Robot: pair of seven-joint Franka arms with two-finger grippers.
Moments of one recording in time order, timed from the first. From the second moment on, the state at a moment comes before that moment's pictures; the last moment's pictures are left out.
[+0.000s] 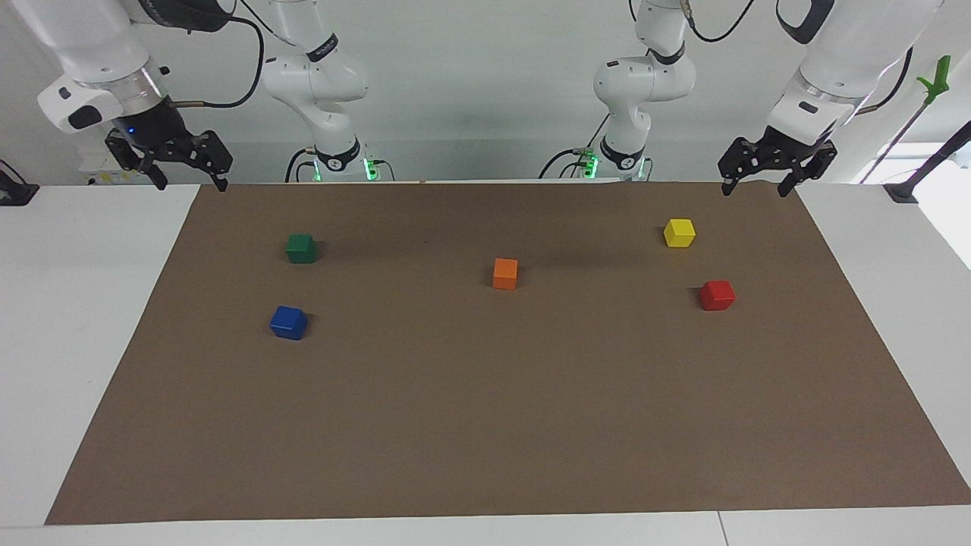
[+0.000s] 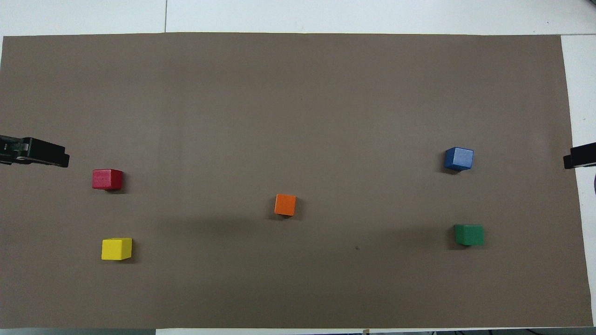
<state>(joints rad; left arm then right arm) 0.02 -0.06 -0.07 -1.61 0.01 1.51 0.08 -0.02 -0.10 -0.10 -1.65 -0.05 1.52 -0.08</state>
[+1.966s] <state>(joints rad) 0.17 0.09 -0.07 -2.19 0.01 2.34 0.09 -0.05 -0.24 -0.10 -2.05 0.76 1.57 -0.22</state>
